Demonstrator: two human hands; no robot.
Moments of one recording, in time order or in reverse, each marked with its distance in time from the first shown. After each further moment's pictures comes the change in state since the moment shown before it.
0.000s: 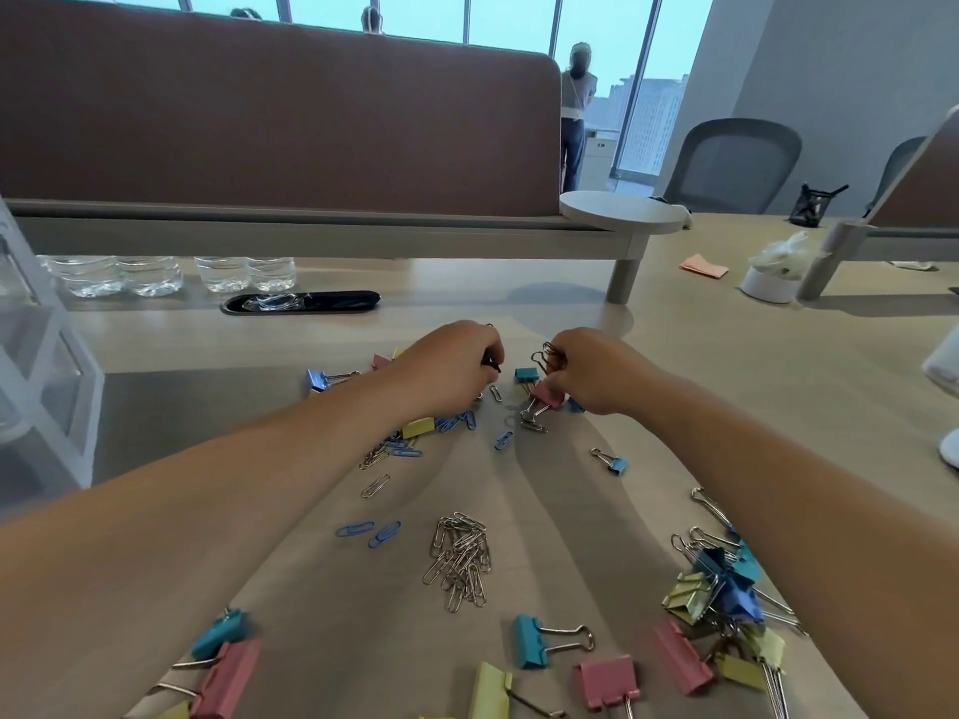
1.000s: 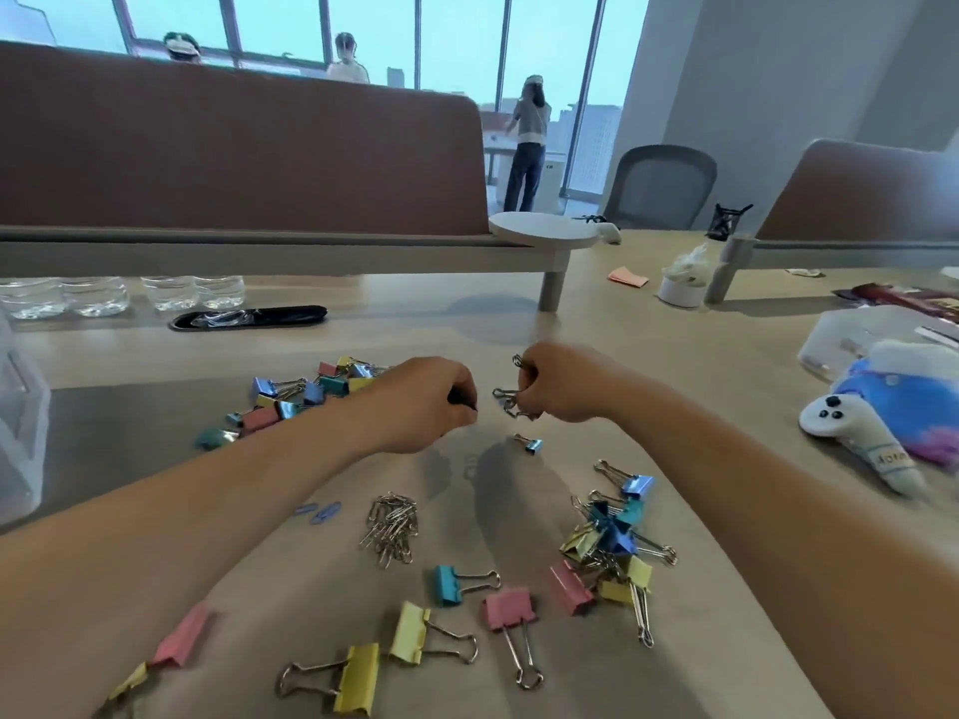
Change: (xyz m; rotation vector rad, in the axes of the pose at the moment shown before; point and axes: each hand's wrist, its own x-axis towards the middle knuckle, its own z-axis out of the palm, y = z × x) left_hand -0.048 0.061 -0.010 -0.063 -0.151 -0.009; right_hand -0.079 0.000 -0.039 -0.020 -0.071 0.042
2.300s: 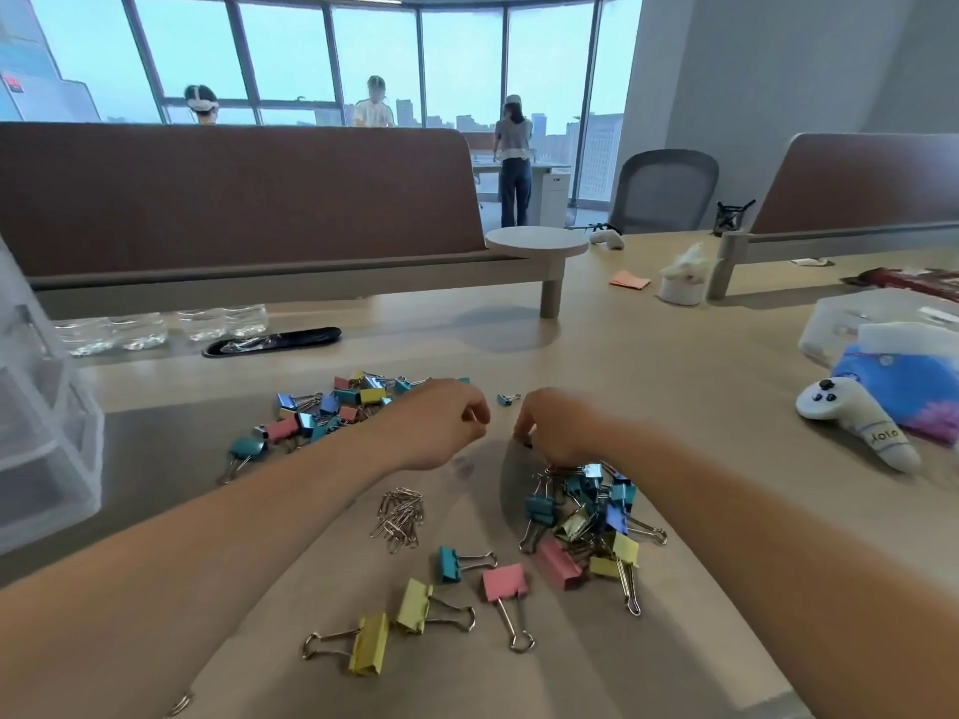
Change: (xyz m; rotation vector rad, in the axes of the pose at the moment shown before) left_hand -0.020 0.032 0.013 0.063 -0.017 0.015; right_hand -0.043 0.013 0.019 -0.164 -0.121 -0.064
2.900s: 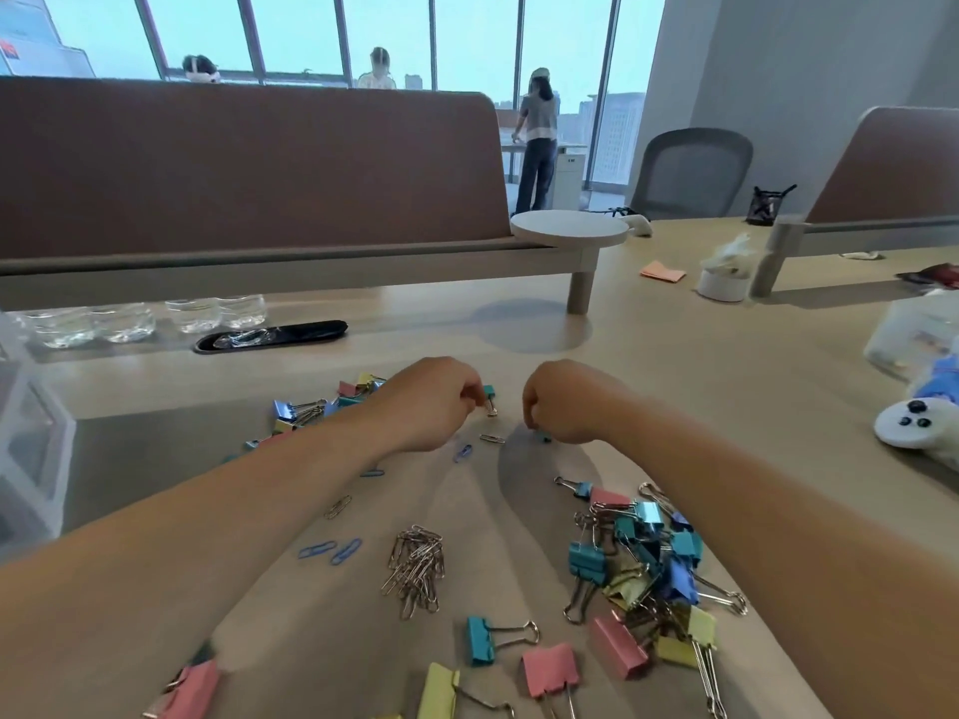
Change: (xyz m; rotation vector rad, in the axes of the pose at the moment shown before) left_hand 0.046 -0.044 -0.014 0.044 0.061 -0.094; right_hand 0.088 0.002 0.000 0.022 0.076 0.021
